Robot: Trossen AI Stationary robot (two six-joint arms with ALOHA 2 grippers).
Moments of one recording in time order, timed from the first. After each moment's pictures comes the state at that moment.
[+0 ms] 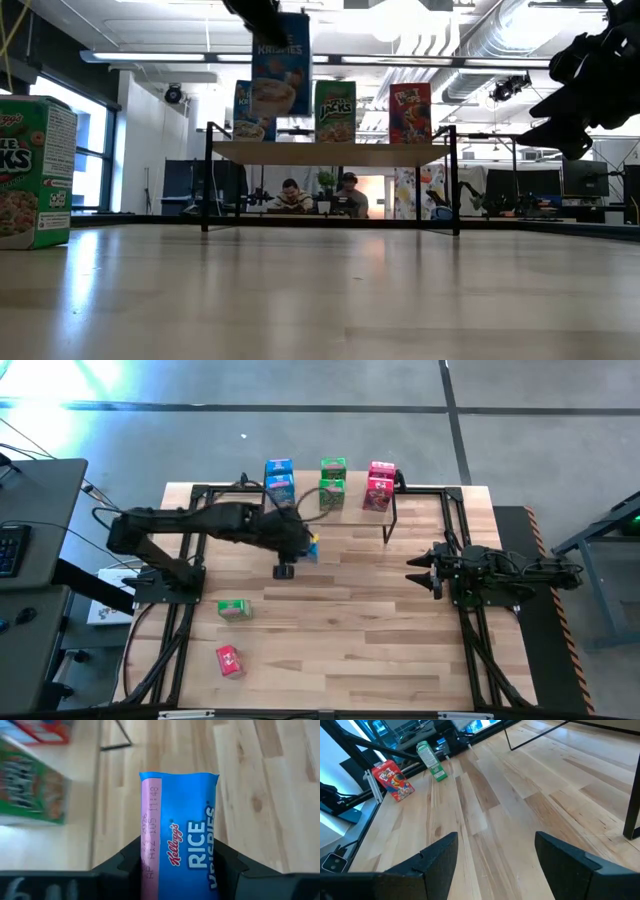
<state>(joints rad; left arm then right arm) 0.04 1.52 1.51 -0.91 -0.15 0.19 0.03 0.01 0.15 -0.45 0.10 0.44</state>
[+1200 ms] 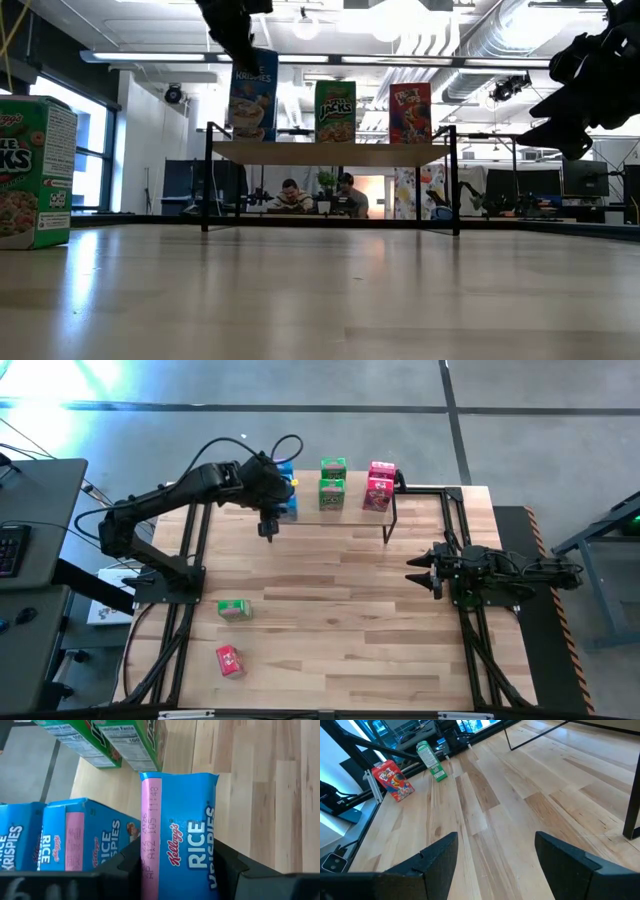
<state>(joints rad) 0.40 1.44 1.51 -1.00 -0.08 0.37 0.03 0.01 0.15 -0.45 0.10 0.45</state>
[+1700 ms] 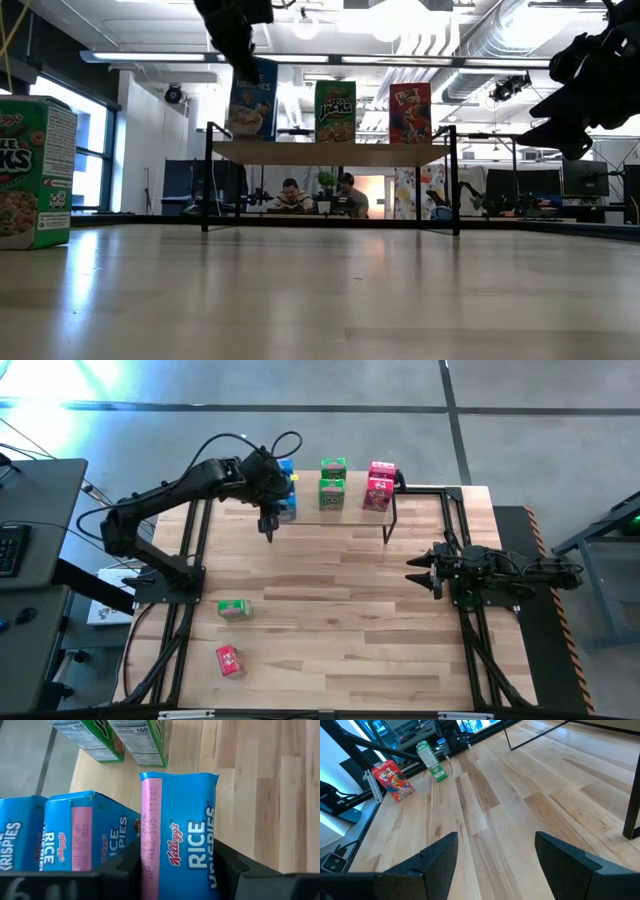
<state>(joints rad) 0.46 1.46 1.51 -1.01 -0.03 0.41 0.03 0.01 0.15 -0.45 0.10 0.45</state>
